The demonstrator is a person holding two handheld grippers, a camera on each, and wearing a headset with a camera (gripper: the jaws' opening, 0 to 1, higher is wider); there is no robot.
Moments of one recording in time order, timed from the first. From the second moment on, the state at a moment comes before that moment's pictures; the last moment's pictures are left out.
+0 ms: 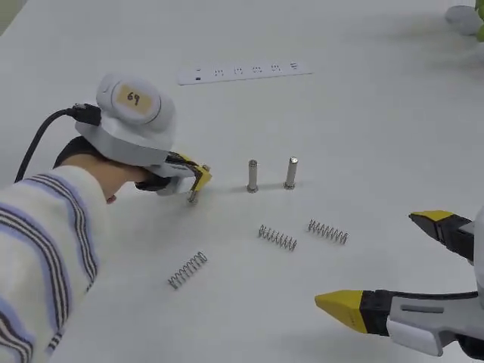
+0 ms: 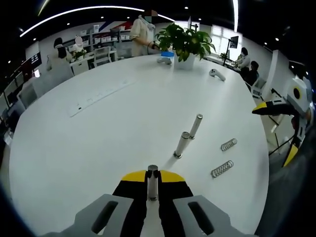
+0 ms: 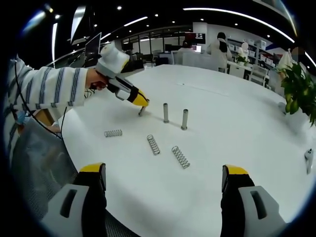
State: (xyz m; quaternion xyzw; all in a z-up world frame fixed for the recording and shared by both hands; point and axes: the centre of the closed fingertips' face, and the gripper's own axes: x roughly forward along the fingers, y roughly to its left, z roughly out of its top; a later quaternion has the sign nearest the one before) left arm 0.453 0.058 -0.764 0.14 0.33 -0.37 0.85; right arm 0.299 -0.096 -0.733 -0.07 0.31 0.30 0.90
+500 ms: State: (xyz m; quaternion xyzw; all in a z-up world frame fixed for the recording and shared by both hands) left arm 0.449 0.049 -0.761 0.14 0.33 -0.38 0.85; right arm 0.299 -0.097 -0.731 -0.07 0.31 0.30 0.90
